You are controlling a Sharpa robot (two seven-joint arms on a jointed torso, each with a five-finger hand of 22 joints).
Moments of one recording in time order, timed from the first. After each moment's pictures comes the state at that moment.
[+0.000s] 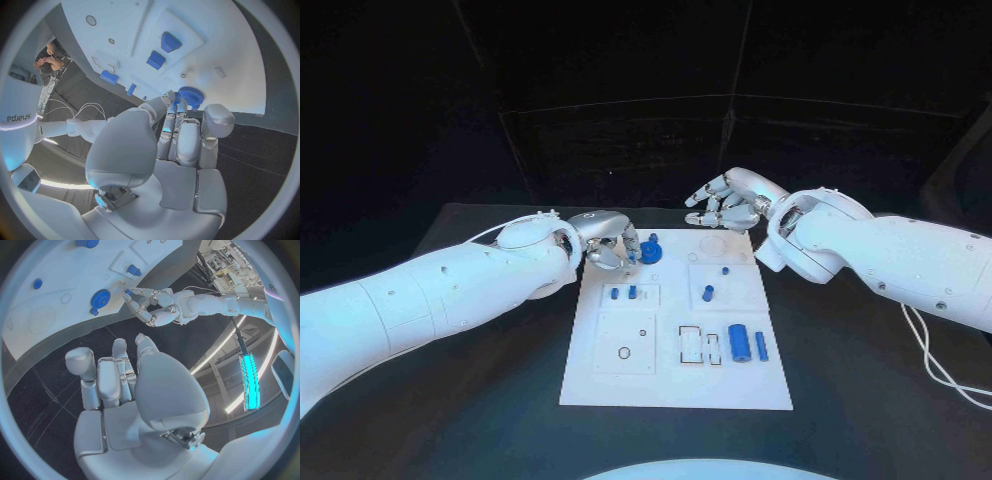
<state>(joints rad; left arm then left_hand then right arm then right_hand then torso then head) 1.19 -0.60 -0.05 1.19 -1.45 -0.17 0.13 1.33 -0.05 0.50 -0.14 0.05 1.01 0.14 0.22 0.08 1.05 0.08 0.31 0.07 1.45 0.00 1.32 1.09 0.12 1.33 0.10 1.12 1.09 1.24 -0.75 0.00 1.42 -1.02 -0.31 0.01 1.41 -0.01 -0.07 0.23 0.39 0.88 0.16 0.12 0.07 1.08 0.07 0.82 0.77 1.47 0.00 1.26 1.13 0.12 1.22 0.10 1.24 0.93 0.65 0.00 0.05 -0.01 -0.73</state>
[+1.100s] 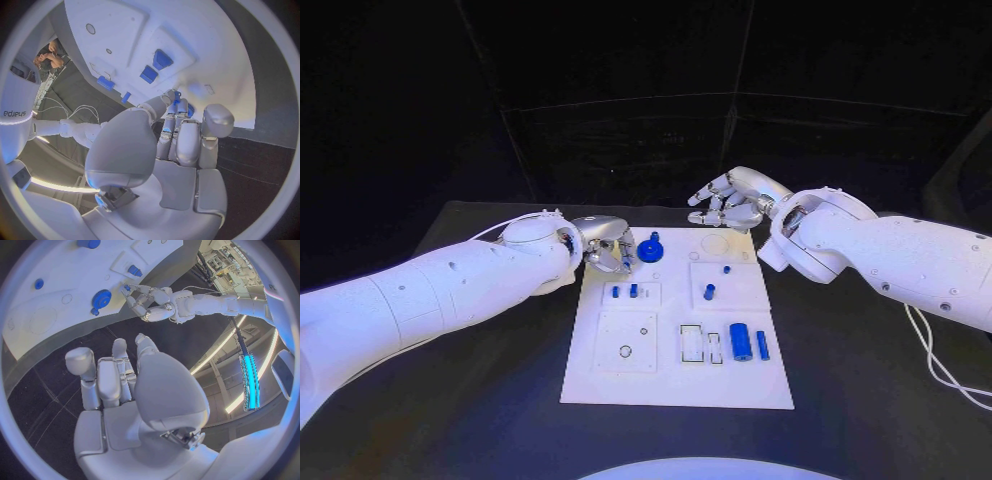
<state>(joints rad) 1.19 -0.57 -0.05 1.14 -1.44 -0.08 0.09 1.32 -0.07 0.50 -0.14 0.05 1.02 0.14 0.21 0.08 1.06 0.08 0.30 0.07 1.45 0.00 1.32 1.08 0.12 1.33 0.10 1.12 1.08 1.24 -0.75 0.00 1.42 -1.02 -0.31 0.01 1.41 -0.01 -0.07 0.23 0.39 0.88 0.16 0.12 0.07 1.08 0.07 0.82 0.77 1.47 0.00 1.26 1.13 0.12 1.22 0.10 1.24 0.93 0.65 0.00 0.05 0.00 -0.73</state>
